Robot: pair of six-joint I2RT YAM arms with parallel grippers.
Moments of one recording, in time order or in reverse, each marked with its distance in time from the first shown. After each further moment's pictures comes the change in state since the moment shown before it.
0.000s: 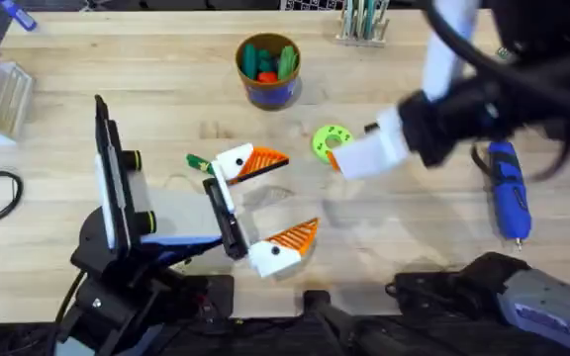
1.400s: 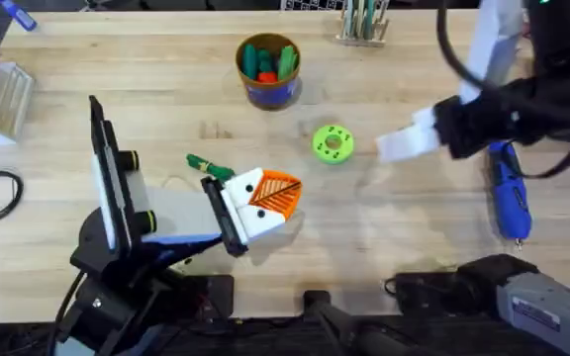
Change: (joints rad) left arm 0.000 0.000 0.000 0.004 -0.034 0.007; right arm -0.274 -0.041 -0.114 -0.010 0.116 -0.145
